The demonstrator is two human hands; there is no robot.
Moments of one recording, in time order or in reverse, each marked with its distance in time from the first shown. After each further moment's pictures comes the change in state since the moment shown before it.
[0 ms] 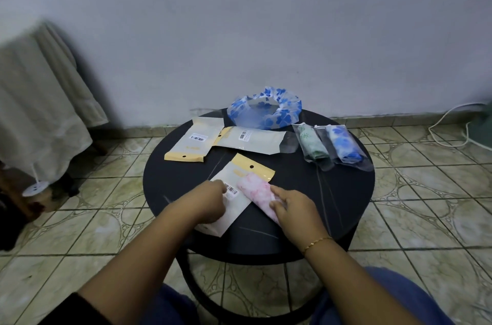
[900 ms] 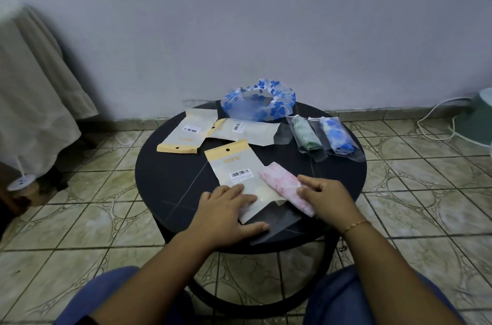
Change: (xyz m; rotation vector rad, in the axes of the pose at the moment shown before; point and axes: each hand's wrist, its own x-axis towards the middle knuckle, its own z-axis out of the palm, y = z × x) left_hand -0.025 0.016 0.056 0.105 0.216 0.322; right_hand -0.010 0.025 -0.051 0.335 0.033 0.267
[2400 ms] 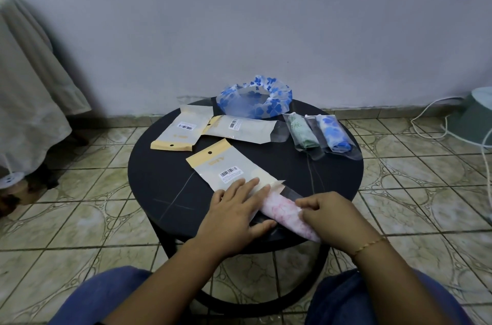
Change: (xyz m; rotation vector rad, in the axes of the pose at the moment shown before) left_hand 0.005 0.016 0.022 0.016 0.088 0.100; right_hand -0.031 -0.010 -0.006 -0.420 -0.127 0.063
